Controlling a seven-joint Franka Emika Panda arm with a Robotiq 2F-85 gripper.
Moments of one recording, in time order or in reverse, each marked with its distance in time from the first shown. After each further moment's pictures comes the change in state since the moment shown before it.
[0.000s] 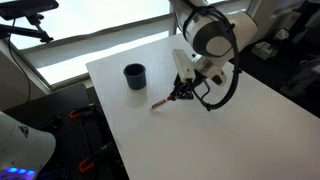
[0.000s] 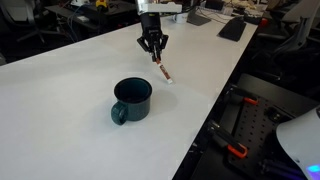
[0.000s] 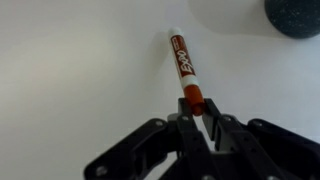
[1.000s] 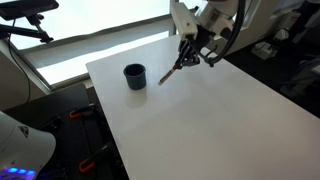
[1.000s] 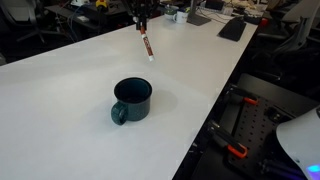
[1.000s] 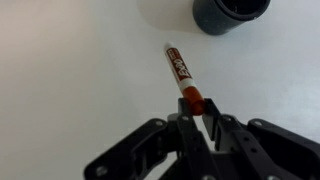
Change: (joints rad) arm 0.035 -0.256 0.011 -0.065 0.087 -0.001 0.000
